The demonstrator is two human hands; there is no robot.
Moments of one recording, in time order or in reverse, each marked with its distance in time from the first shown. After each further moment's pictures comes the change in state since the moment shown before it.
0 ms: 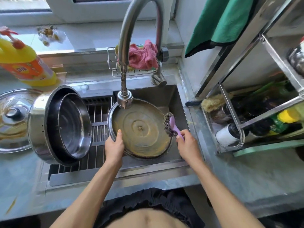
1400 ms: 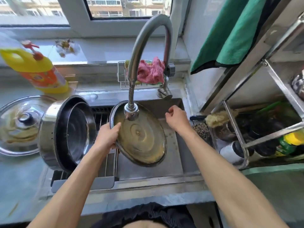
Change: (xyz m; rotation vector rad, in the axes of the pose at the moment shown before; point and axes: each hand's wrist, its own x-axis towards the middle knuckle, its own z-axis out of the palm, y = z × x) left_hand 0.019 0.096 -0.014 0.275 -0.201 0.039; right_hand 0.114 -0.091 -0.007 -0.072 -0.045 -0.176
